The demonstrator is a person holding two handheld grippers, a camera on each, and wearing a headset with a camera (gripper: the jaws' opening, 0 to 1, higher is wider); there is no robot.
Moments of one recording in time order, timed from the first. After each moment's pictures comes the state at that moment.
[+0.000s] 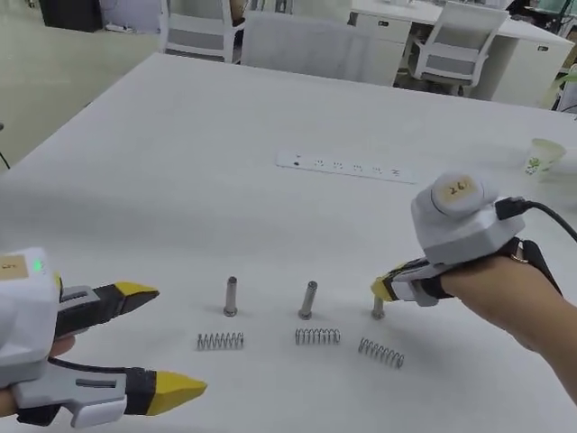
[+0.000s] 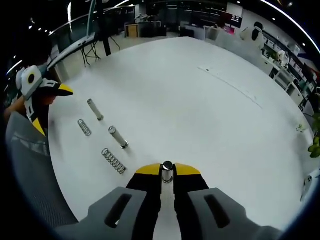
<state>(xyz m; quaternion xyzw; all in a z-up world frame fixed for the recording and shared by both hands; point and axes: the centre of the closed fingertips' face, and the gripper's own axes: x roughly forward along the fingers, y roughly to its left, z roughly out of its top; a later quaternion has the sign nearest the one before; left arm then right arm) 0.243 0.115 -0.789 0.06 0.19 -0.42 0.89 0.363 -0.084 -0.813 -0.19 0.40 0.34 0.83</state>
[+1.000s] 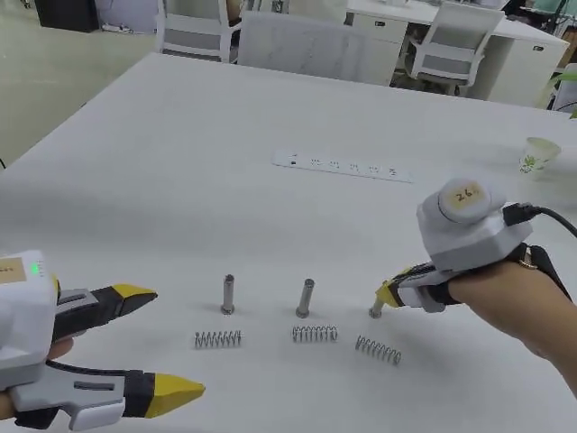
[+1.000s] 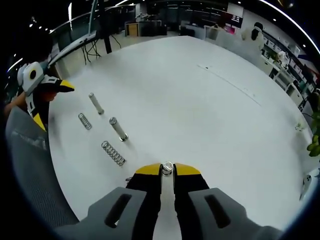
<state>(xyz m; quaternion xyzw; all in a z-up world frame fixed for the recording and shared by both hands) 0.240 0.114 -0.790 0.05 0.19 -0.42 0.89 0.355 -0.093 -0.816 -0.20 0.40 0.34 0.83</state>
